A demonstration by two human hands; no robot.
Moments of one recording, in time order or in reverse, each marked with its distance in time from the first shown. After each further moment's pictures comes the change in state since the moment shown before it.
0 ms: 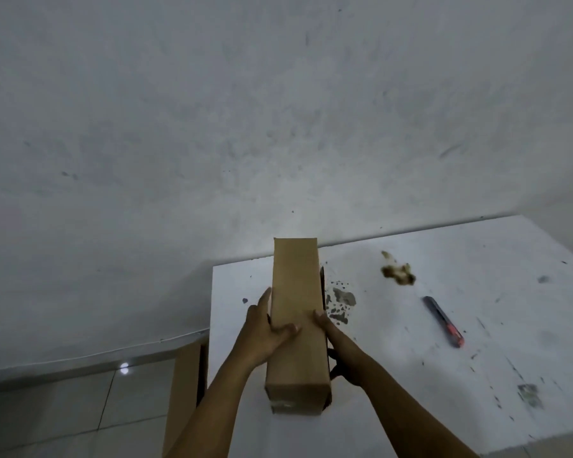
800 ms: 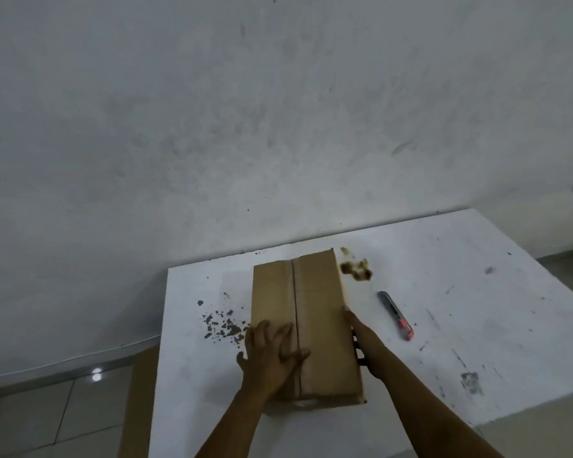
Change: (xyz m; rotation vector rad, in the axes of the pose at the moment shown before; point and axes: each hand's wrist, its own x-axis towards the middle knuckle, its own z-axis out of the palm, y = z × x) left_hand 0.009 0.015 0.141 0.378 0.001 0.052; right_hand -0.010 0.025 -0.157 0.085 0.255 0.019
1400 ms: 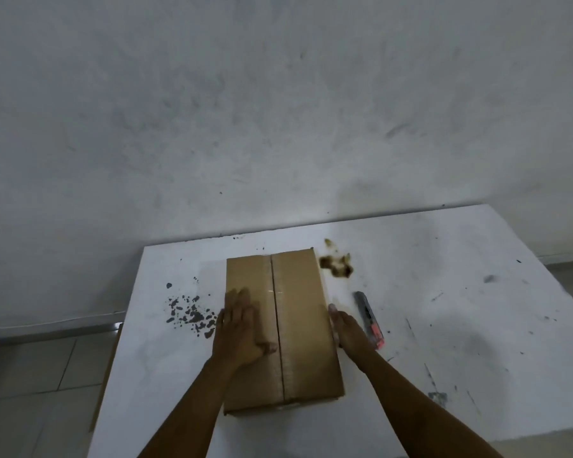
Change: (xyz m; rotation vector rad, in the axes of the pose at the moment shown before) left_hand 0.056 0.056 0.019 0.269 0.002 0.004; right_hand 0.075 0.005 -0.089 -0.428 0.039 -0.272
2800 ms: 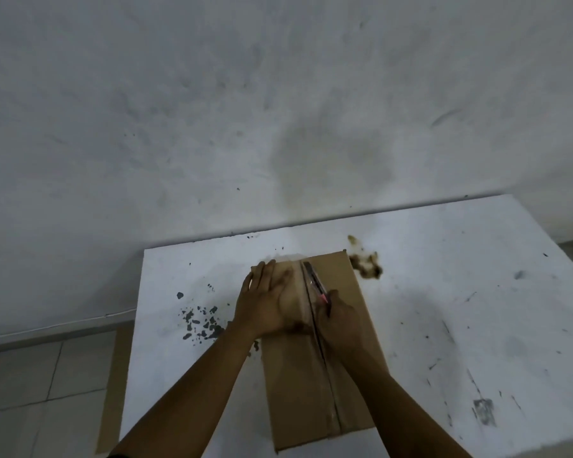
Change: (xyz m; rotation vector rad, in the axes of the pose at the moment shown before) left_hand 0.120 -0.069 -0.013 0.132 0.084 0.291; right_hand 0.019 -0.103 0.095 -0.464 0.249 -0.164
